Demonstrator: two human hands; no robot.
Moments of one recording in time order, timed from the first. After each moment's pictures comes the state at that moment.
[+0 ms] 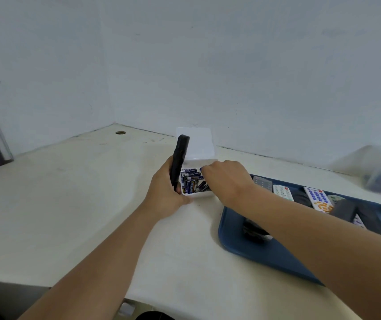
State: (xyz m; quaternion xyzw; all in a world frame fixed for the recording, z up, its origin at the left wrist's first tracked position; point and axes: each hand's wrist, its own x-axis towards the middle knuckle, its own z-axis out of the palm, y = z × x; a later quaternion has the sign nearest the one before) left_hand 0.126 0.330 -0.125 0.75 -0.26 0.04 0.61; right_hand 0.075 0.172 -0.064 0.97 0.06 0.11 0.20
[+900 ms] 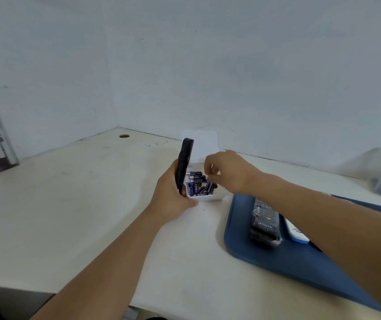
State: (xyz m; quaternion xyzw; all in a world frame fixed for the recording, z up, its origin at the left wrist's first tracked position) left_hand 0.131 0.328 -0.127 0.75 -0.26 0.03 0.61; right_hand 0.096 0.152 -0.047 0.99 0.10 0.09 -0.09
